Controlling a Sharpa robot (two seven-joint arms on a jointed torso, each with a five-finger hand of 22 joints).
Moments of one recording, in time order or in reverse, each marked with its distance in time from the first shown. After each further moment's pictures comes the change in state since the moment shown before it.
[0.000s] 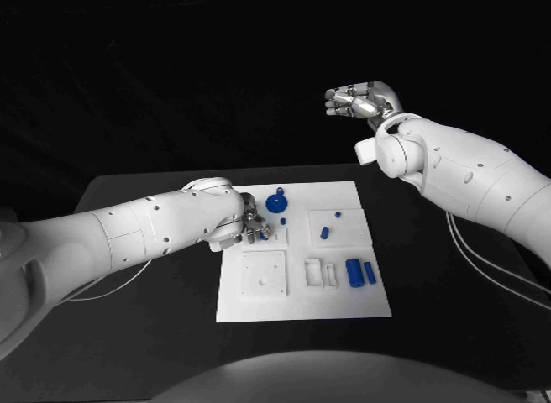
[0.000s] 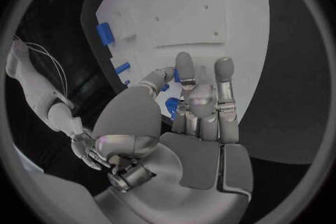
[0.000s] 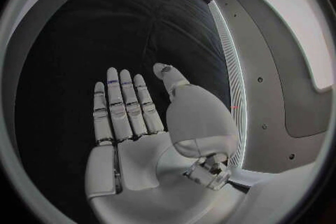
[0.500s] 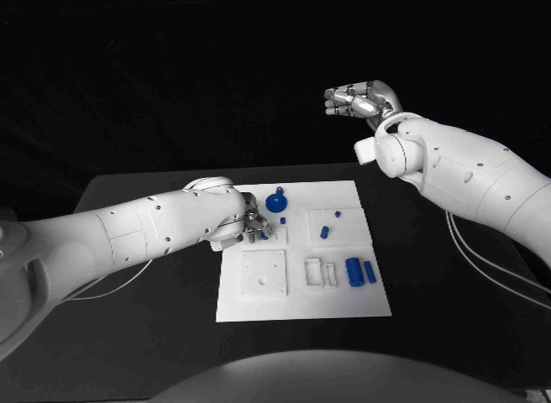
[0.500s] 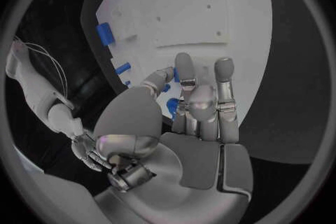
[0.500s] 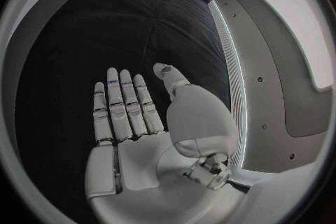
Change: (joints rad) left arm 0.000 0.007 -0.001 -0.002 -0.001 0.000 -0.001; left_hand 0.004 0.014 0.002 0.002 -0.114 0.000 0.000 0.002 0.047 0.000 0.000 0.032 0.011 0.005 -0.002 0.023 0.027 0.000 0.004 0.004 0.000 0.000; right arm 0.000 0.000 0.000 0.003 0.000 0.000 -0.001; right_hand -0.004 -0.004 0.008 0.000 0.000 0.000 0.000 0.000 0.000 0.000 0.000 0.000 0.000 -0.003 0.003 0.000 0.000 0.000 0.000 0.000 0.000 0.000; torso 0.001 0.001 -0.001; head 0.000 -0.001
